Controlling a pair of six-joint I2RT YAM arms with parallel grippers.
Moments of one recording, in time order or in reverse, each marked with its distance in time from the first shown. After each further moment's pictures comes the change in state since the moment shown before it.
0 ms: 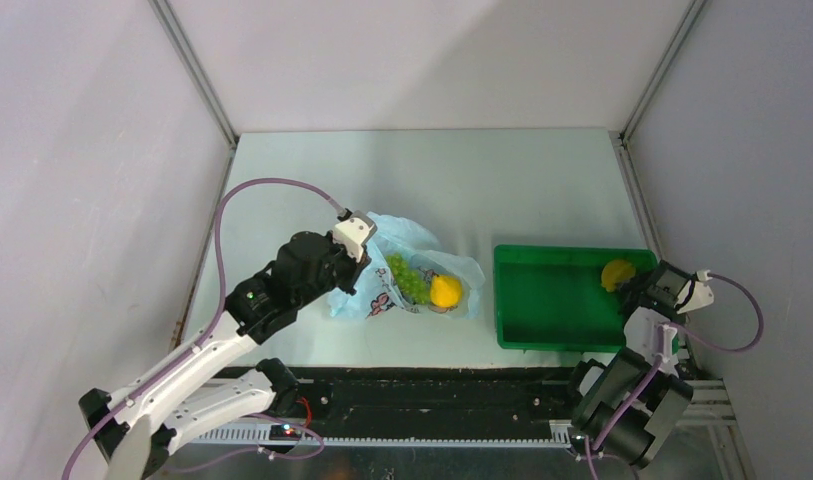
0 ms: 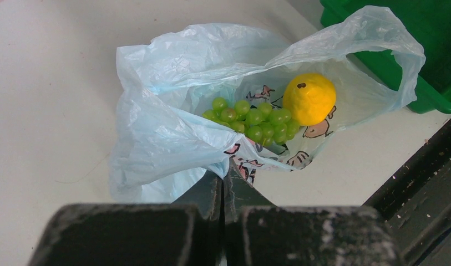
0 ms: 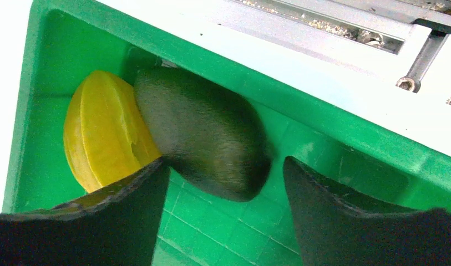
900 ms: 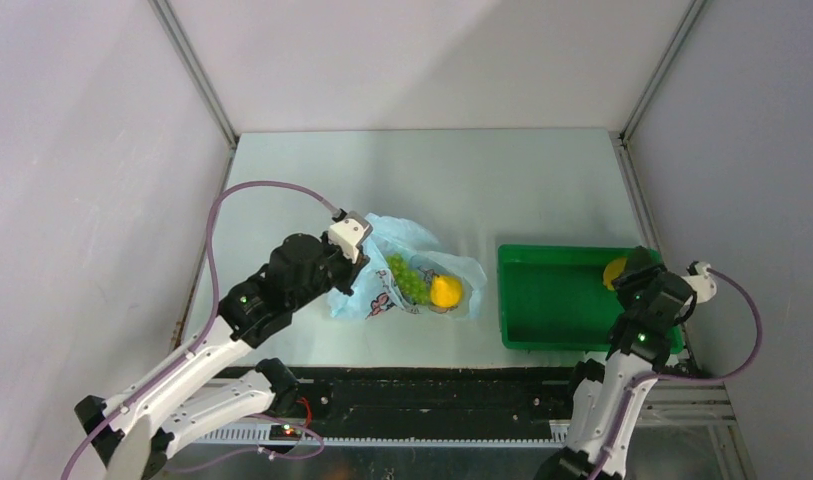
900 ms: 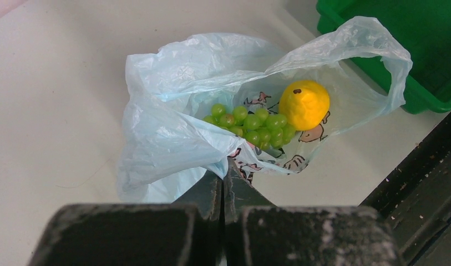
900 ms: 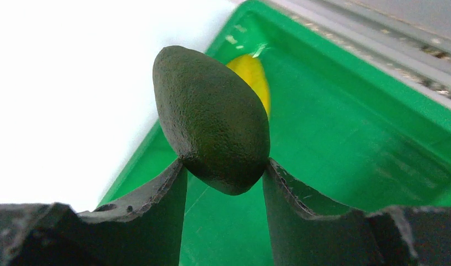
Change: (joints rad) left arm 0.000 -0.032 0.000 0.001 0.011 0.000; right arm 0.038 -0.460 0.001 -0.141 -0.146 -0.069
